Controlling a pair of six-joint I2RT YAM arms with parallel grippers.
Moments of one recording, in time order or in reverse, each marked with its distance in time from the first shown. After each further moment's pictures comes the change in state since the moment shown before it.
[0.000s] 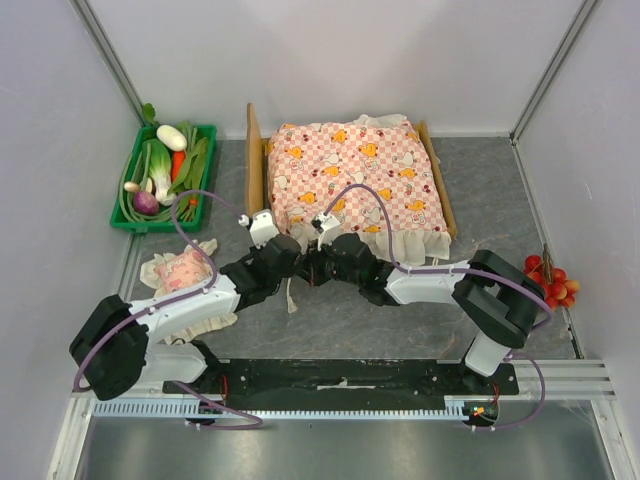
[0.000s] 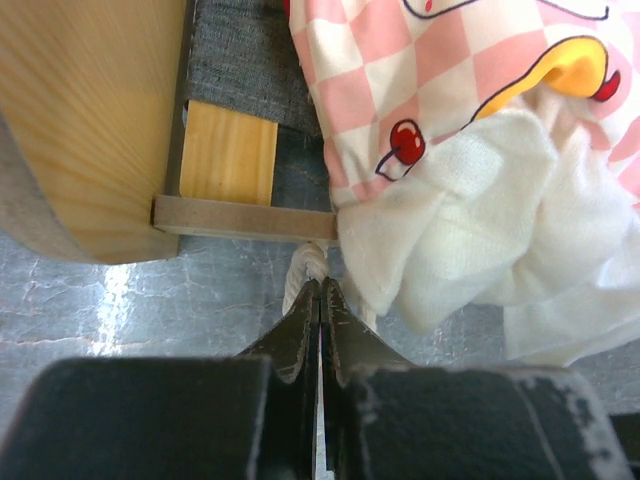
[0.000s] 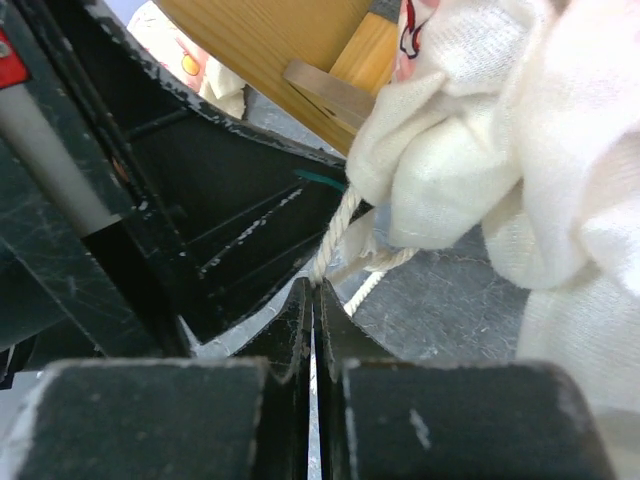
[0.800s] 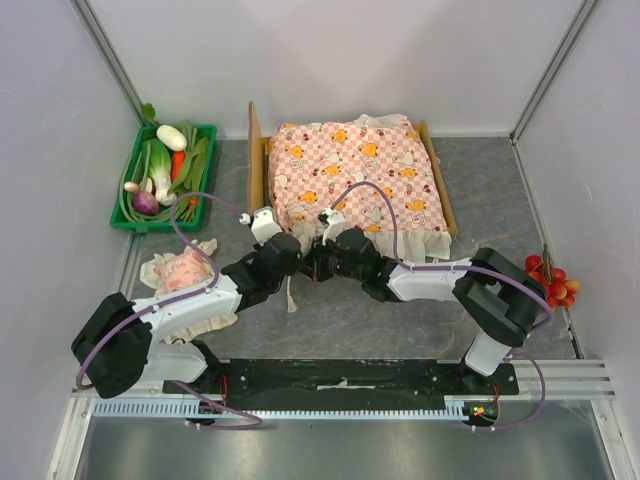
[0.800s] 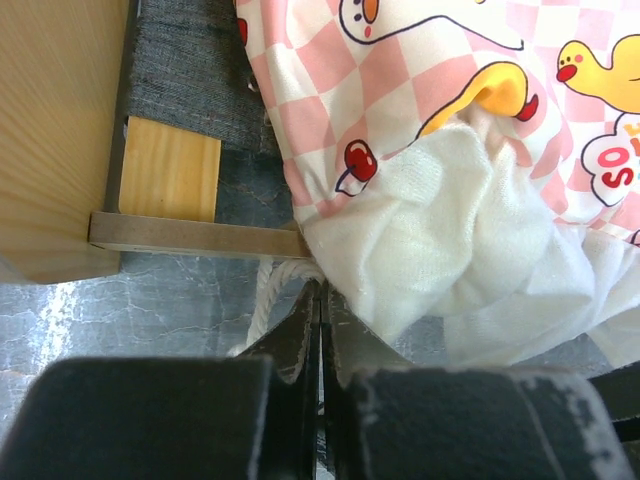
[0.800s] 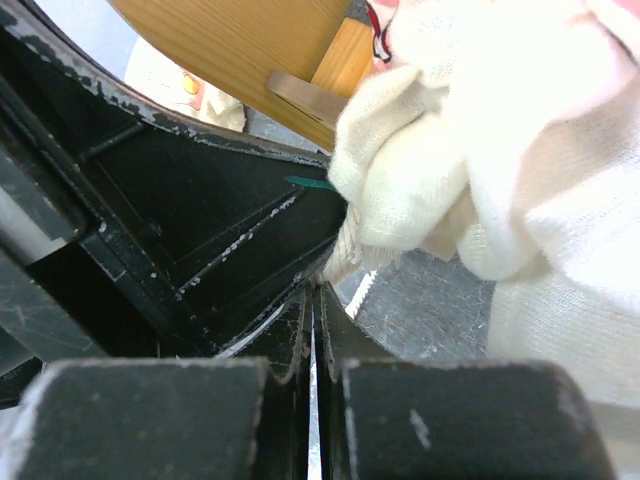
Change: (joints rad) left arm -0.006 0.025 -0.012 0.135 0.030 -0.025; right arm -0.037 0.000 0.000 0.006 -0.042 0.089
